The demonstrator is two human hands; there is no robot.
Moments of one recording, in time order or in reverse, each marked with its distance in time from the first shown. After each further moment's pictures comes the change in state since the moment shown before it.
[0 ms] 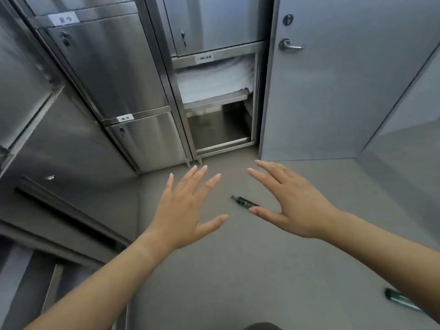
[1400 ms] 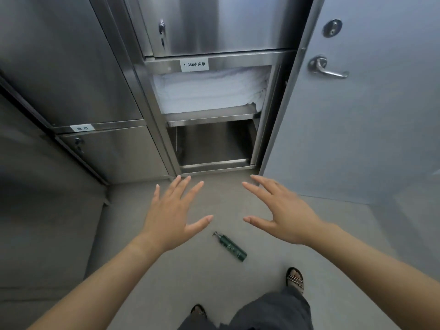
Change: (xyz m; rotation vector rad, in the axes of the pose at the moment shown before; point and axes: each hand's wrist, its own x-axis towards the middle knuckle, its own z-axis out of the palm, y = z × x) left_hand 0.404 -0.097 0.094 -0.074 -0.093 -0.251; right_hand 0.348 0.297 0.000 0.090 -0.197 -0.048
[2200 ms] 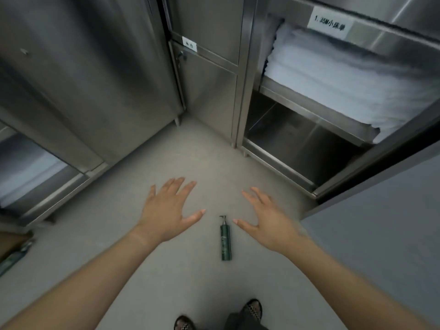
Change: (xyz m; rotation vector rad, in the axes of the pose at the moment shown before) left_hand 0.050 0.102 0.148 -0.105 -0.027 -0.891; right_hand 0.163 0.162 0.089 0.014 -0.416 -0.478
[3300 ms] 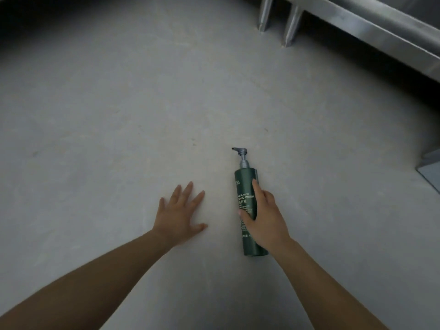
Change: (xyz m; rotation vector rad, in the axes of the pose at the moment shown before) left_hand 0.147 -0.108 0.780 -0.028 -0.313 -0.009; right_hand 0.240 0.318 0.650 0.251 0.064 0.232
